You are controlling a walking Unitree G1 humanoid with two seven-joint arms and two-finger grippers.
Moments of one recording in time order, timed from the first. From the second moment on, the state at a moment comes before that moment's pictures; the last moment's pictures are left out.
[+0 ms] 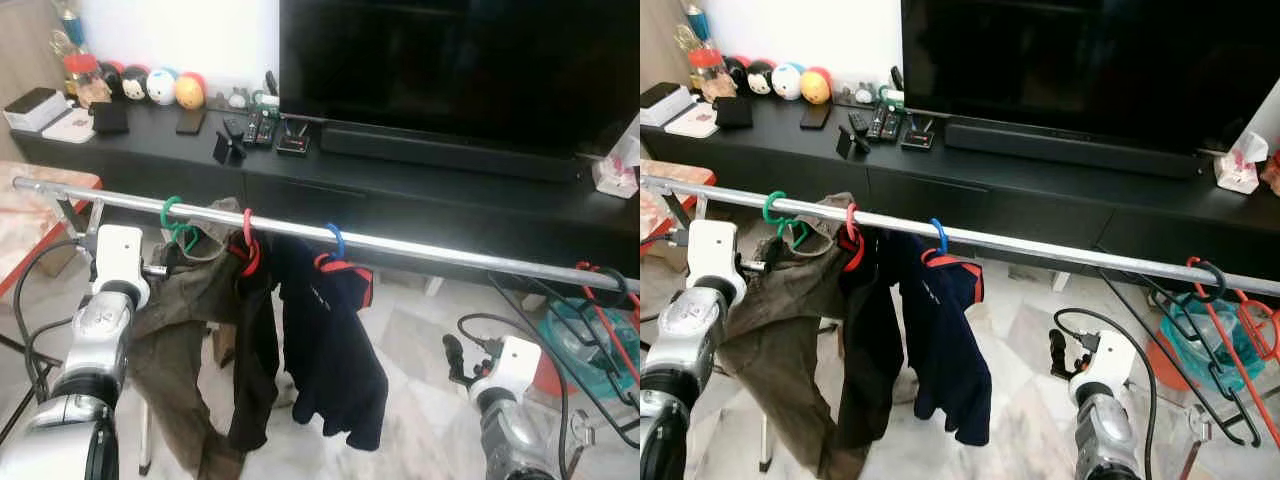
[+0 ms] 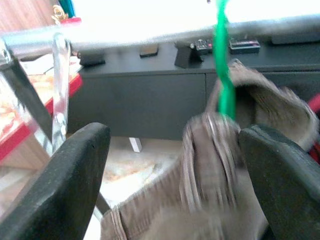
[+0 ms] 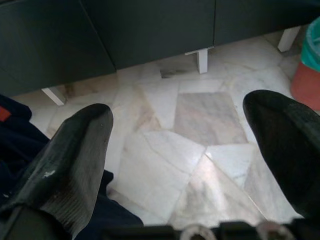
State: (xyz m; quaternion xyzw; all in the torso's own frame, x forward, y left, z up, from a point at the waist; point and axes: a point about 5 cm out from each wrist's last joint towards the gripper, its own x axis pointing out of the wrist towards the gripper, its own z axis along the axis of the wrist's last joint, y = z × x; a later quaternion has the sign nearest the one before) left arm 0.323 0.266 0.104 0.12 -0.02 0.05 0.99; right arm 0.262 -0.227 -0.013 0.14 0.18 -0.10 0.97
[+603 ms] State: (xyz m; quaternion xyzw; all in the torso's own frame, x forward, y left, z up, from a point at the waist) left arm 0.218 0.286 -0.005 0.11 0.17 0.12 0.97; right arm 0.239 -0.237 -0.026 0.13 0.19 -0.13 0.96
